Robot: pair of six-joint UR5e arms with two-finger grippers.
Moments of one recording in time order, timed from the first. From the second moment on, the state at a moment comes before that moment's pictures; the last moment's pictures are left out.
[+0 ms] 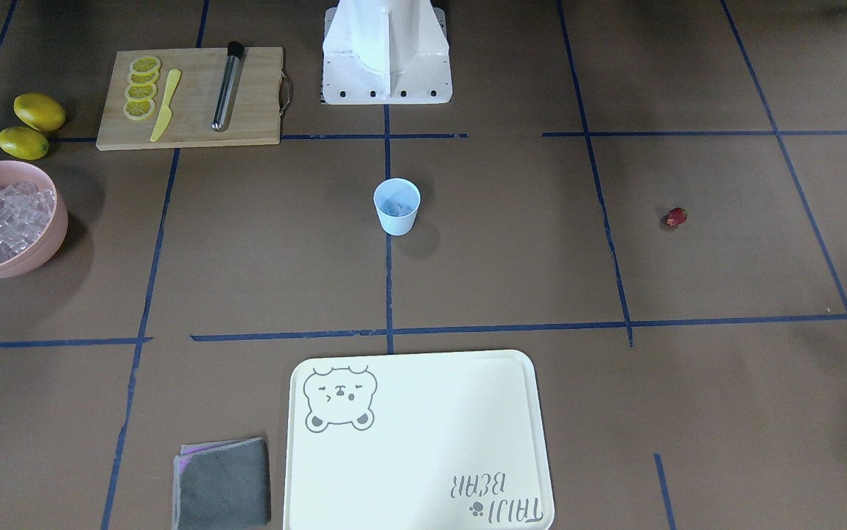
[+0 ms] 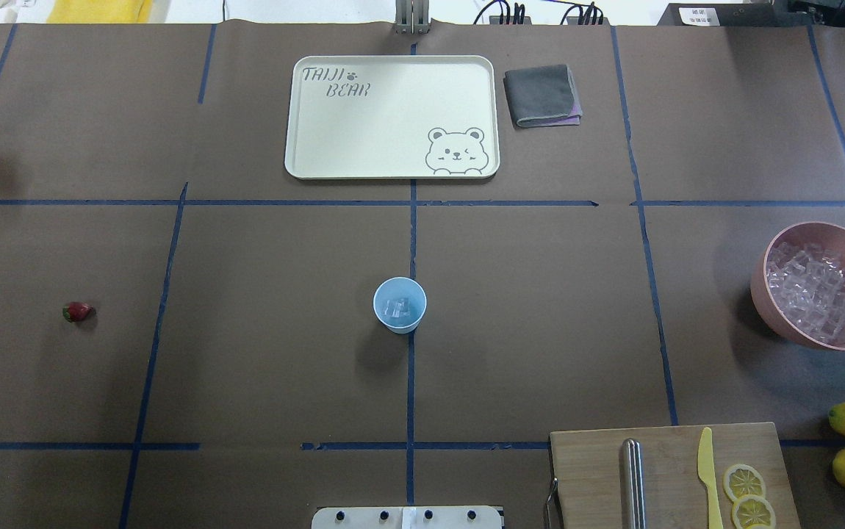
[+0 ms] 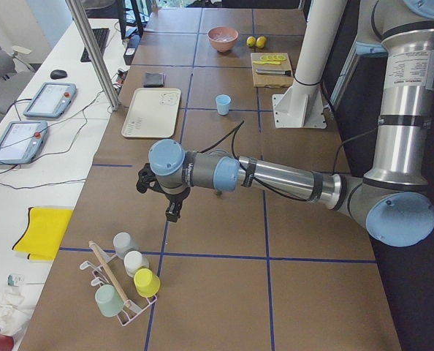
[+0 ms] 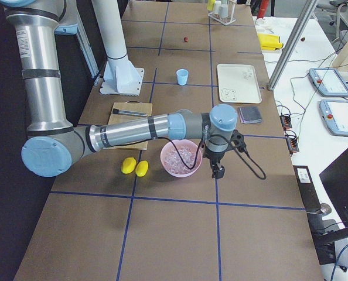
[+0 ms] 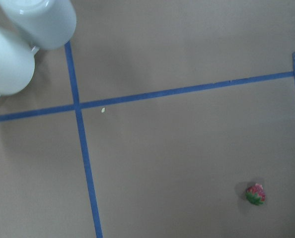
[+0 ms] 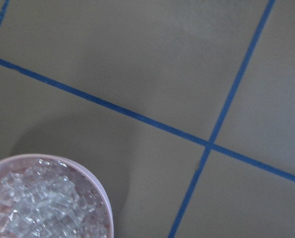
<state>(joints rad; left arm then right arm) -1.53 -1.61 -1.74 -1.52 -2.54 0.09 1.55 -1.52 1.71 -1.72 2.35 -0.29</state>
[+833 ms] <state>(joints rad) -1.35 -1.64 -1.85 -1.60 -2.39 -0.27 1.68 -1.69 1.72 -1.71 2.35 -0.29</state>
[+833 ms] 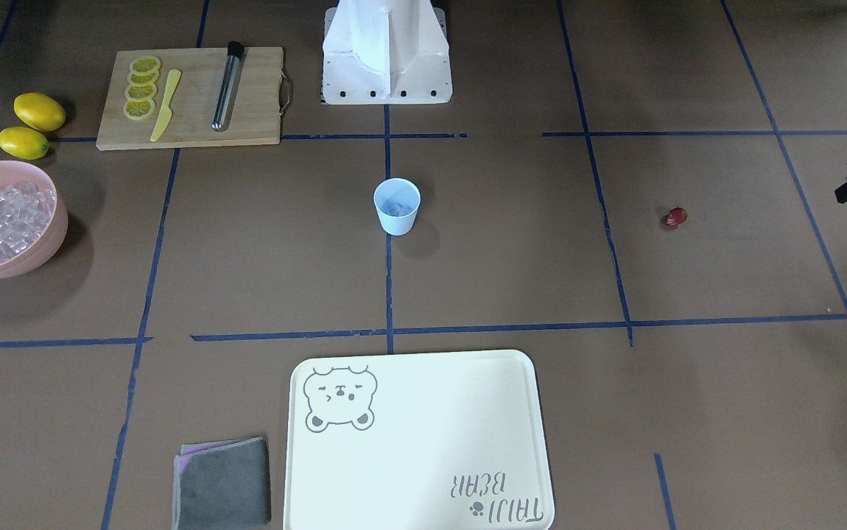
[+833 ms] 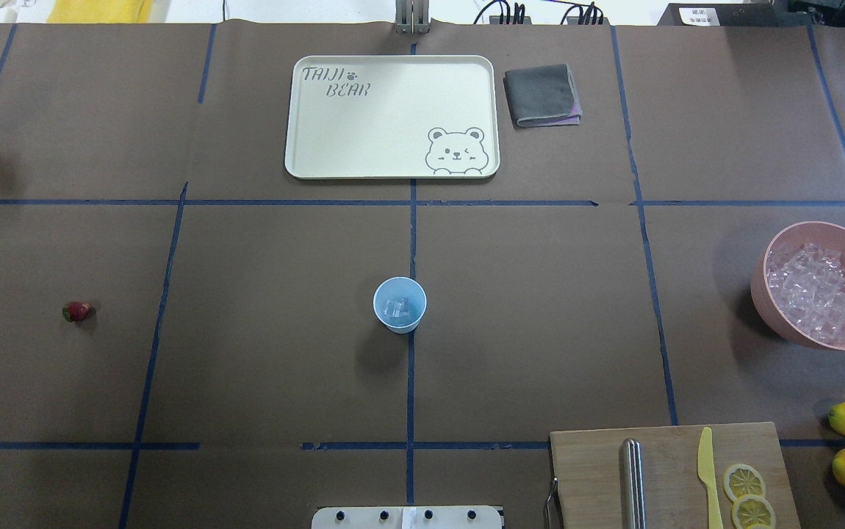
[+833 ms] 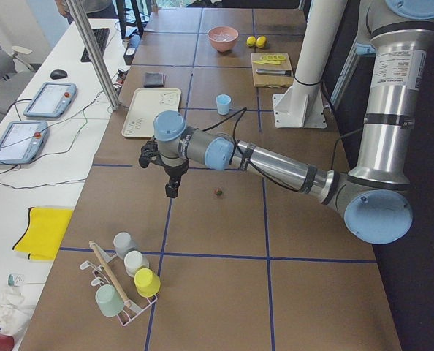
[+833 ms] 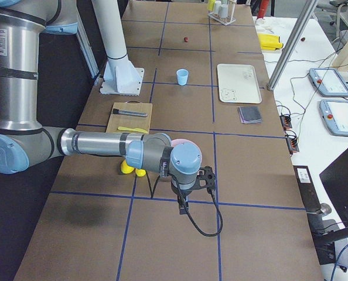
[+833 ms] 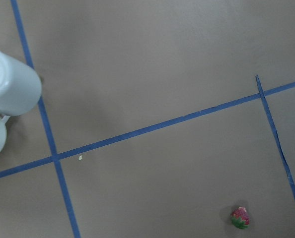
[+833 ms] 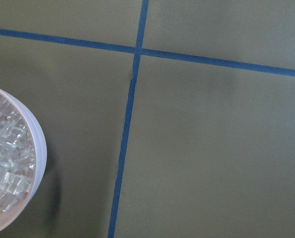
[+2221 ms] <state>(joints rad) -0.80 -1.49 -1.75 -2.19 -2.04 -0.94 1.68 -1.69 1.73 -1.71 2.34 -0.28</state>
